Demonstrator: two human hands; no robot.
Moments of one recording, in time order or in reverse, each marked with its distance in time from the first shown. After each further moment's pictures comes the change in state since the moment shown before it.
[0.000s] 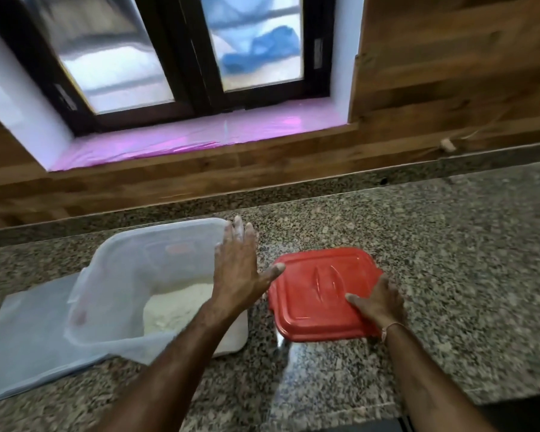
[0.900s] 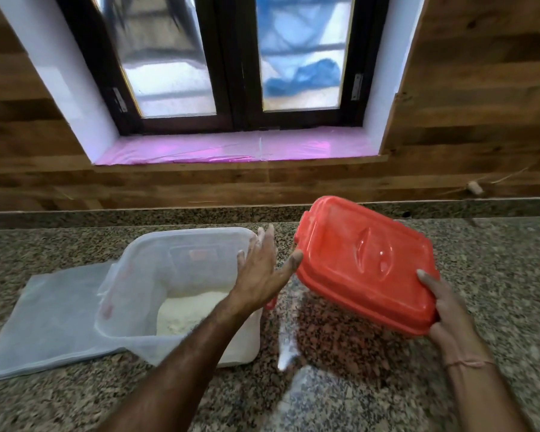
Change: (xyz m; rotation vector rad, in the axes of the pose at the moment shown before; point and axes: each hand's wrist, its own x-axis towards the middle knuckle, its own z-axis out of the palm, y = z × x) left_hand -0.001 -0.005 -0.029 -0.451 -0.043 -0.044; right_hand -0.020 -0.028 -0.099 1.288 -0.182 -0.008
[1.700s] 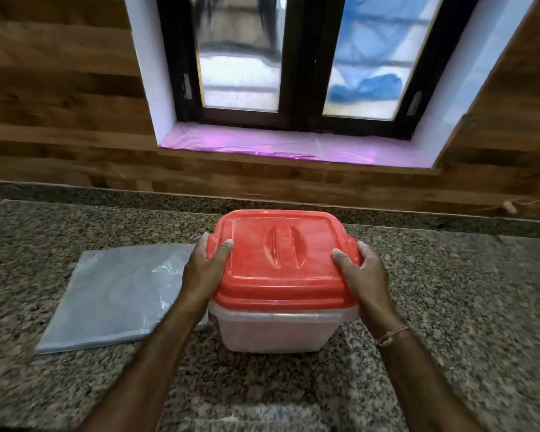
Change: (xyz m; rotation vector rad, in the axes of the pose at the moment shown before) left_hand -0.077 -0.186 -0.168 -0.595 0.325 -0.357; right_hand -0.160 0.106 0.256 -0.723 -0.192 -0.443
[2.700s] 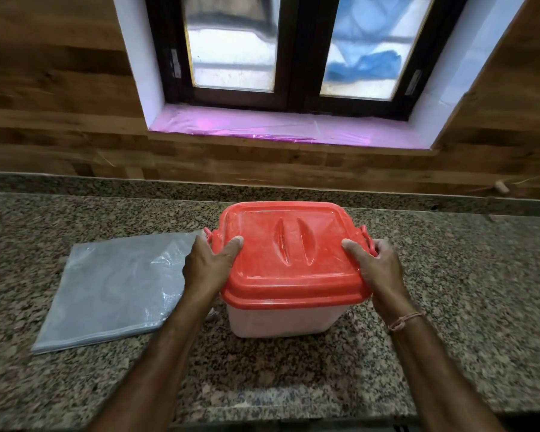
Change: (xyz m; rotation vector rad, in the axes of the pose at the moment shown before) left_hand 0.002 -0.004 -0.009 0.213 0.061 0.000; right_hand -0.003 0.008 0.006 0.003 0.135 0.189
